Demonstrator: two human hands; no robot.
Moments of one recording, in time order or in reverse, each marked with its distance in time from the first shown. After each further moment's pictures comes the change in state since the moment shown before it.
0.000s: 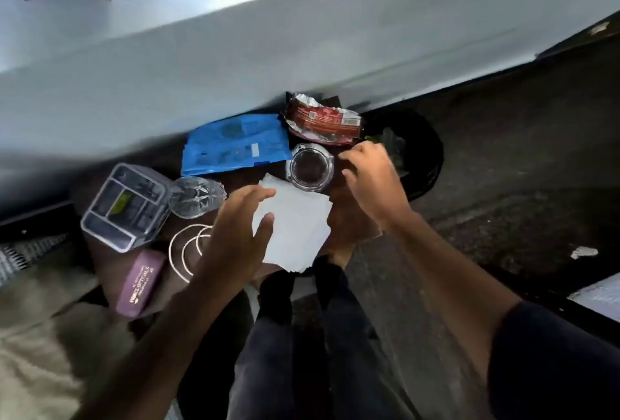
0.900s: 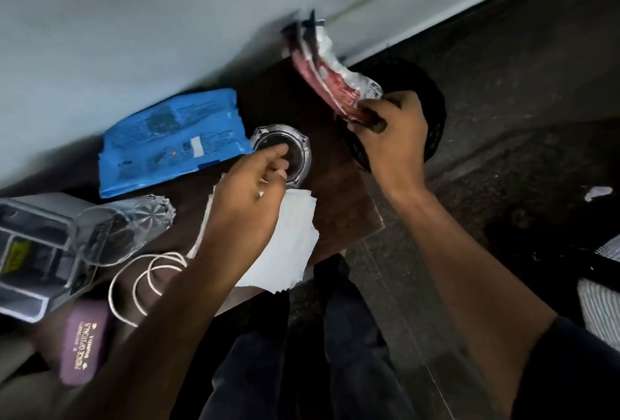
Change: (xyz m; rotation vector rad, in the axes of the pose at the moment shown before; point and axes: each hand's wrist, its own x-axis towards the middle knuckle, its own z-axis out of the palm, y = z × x) left_hand 0.085 0.032 0.064 -0.249 -0.103 -0.138; right_hand 0.033 0.075 0.035 0.332 0.384 0.364
